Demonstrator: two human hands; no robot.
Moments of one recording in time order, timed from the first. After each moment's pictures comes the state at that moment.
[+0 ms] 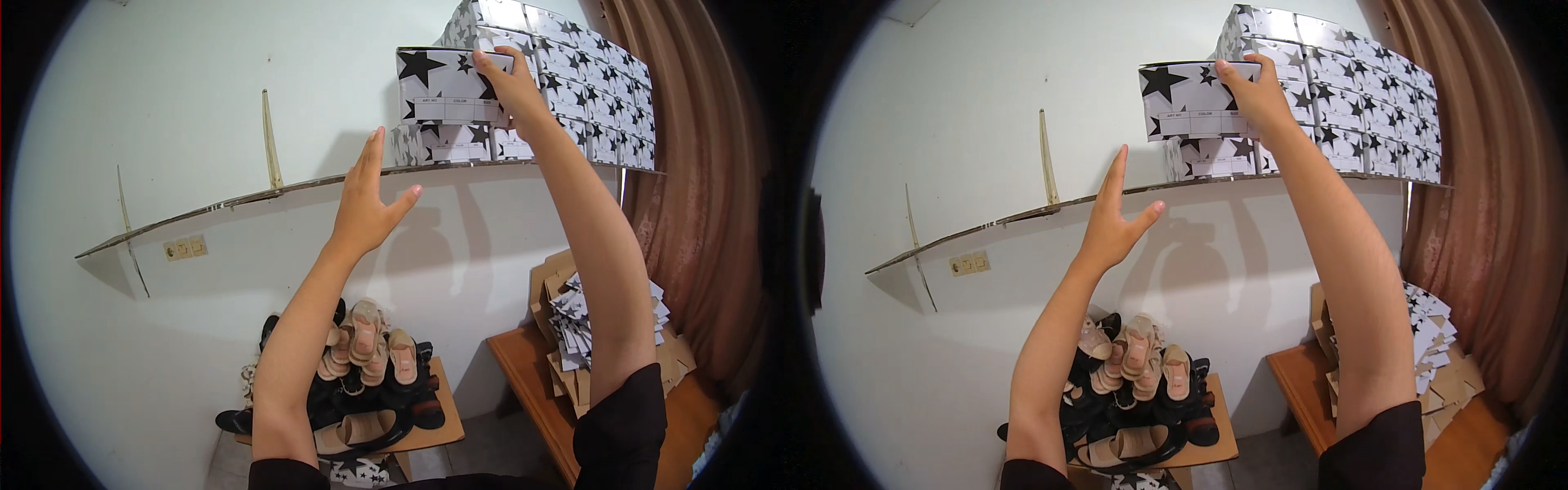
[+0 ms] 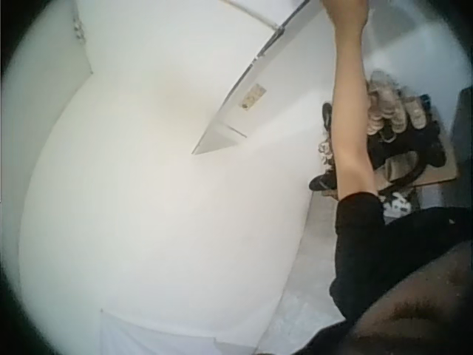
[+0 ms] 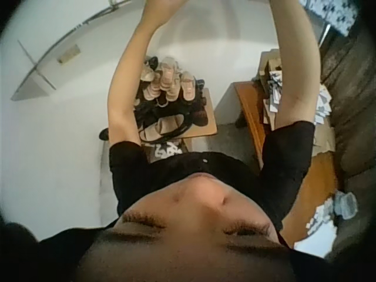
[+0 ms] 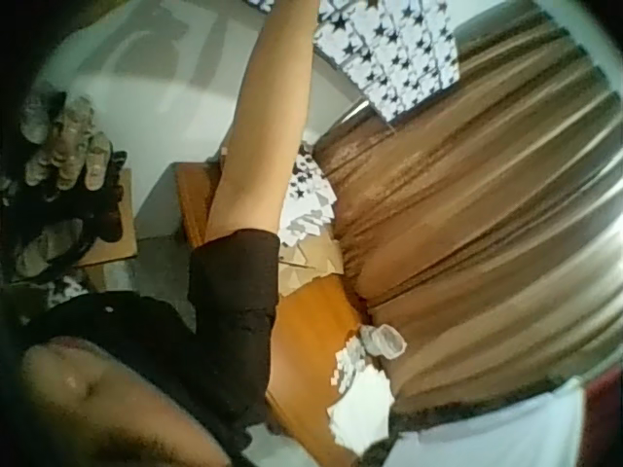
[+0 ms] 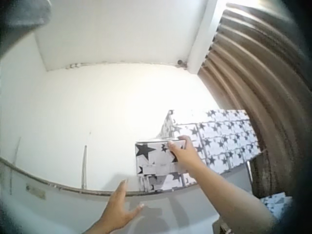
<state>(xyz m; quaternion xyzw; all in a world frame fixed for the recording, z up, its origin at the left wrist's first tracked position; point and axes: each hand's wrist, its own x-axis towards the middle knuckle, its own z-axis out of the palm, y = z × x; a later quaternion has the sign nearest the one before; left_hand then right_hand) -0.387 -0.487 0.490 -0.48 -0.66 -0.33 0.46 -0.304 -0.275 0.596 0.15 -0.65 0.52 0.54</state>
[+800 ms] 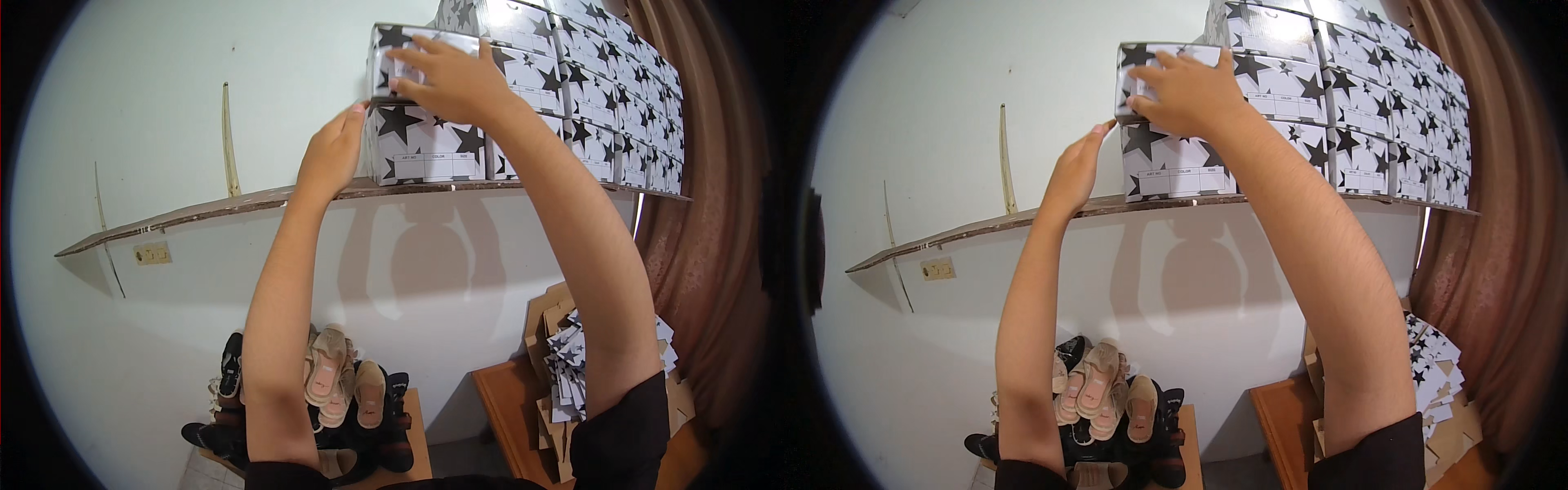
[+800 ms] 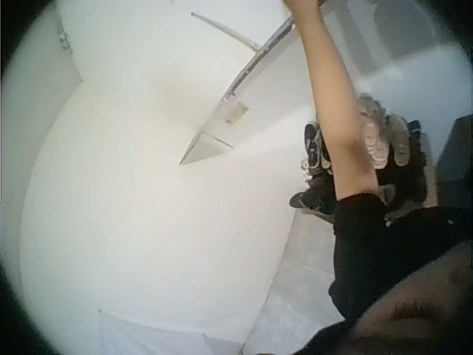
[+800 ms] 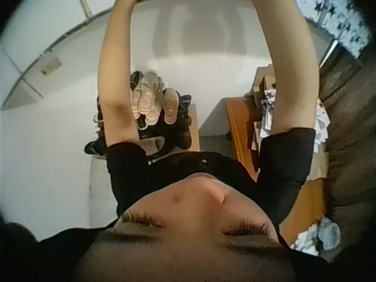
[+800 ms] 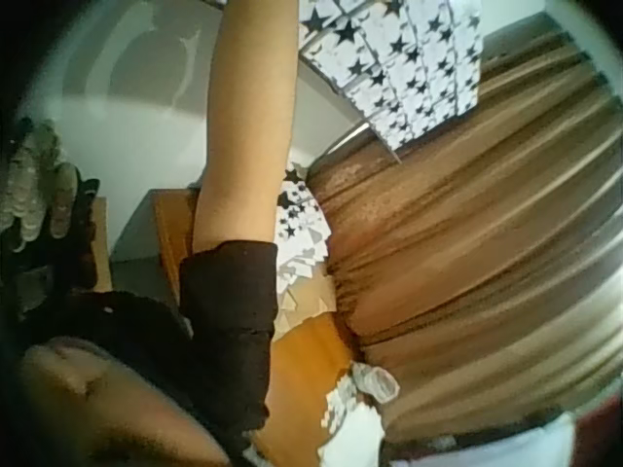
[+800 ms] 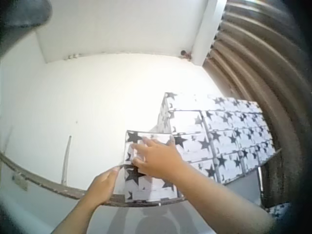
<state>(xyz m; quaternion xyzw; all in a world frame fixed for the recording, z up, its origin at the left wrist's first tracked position) -0.492 -0.401 0.567 -0.37 -0.72 -0.44 0.38 -0.427 -0.226 0.623 0.11 -0.76 -0.15 0.63</state>
